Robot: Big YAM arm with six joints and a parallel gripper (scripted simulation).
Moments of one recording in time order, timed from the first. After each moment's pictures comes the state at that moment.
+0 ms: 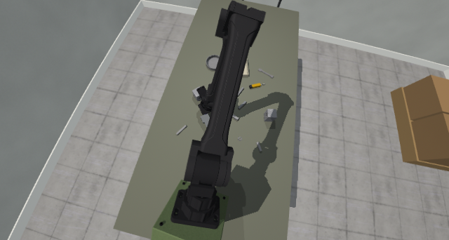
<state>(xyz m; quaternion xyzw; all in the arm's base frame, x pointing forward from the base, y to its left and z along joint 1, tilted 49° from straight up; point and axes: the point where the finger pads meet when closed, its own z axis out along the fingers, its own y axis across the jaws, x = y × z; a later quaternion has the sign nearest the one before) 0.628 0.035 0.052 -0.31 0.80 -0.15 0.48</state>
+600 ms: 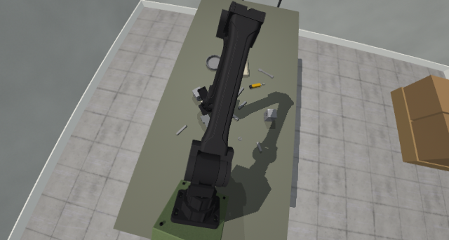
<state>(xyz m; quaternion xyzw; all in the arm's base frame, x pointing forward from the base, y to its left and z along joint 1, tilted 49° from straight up) 0.627 0.035 0.052 -0.32 0.79 -0.14 0.50</state>
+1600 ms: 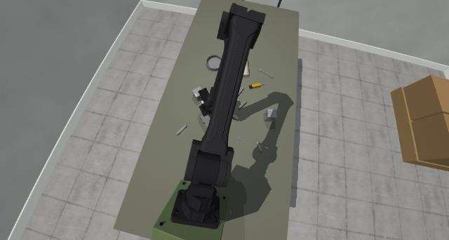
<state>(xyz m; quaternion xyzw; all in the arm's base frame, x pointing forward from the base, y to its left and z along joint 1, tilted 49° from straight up) 0.625 0.034 0.053 -0.32 0.78 -0.13 0.52</state>
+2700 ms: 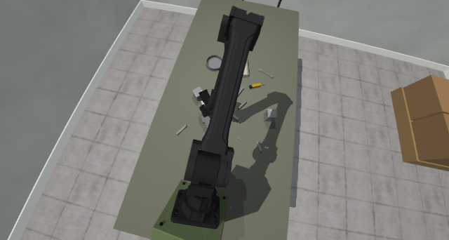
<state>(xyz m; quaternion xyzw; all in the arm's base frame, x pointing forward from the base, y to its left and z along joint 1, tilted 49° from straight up) 0.627 0.035 0.052 -0.33 0.76 -0.12 0.55</state>
